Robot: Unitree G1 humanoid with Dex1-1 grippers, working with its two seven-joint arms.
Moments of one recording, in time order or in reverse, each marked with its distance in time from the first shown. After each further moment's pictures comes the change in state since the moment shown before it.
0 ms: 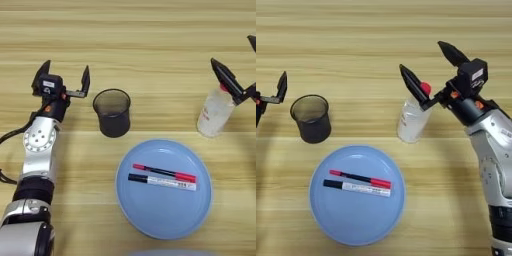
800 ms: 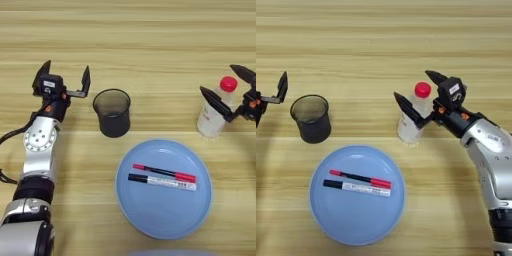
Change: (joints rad) left arm -0.005 0.000 -0.001 0.011 0.000 -0.002 0.001; right arm 0.016 -0.024 0.056 0.111 -0.113 0.090 0.034
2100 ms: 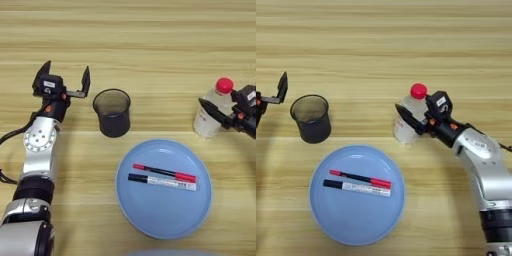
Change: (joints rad) left arm -0.001 0.001 0.000 0.006 0.000 -0.002 0.000; right arm 0.001 0.039 0.053 0.116 -0.066 -0.038 0.016
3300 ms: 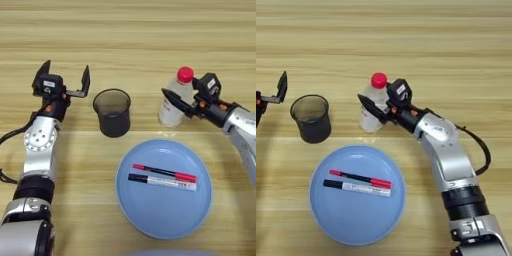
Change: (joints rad) left arm -0.004 0.000 0.000 0.005 0.000 -0.007 0.006; right arm -0.156 0.167 0.124 0.085 -0.082 -0.010 -0.015
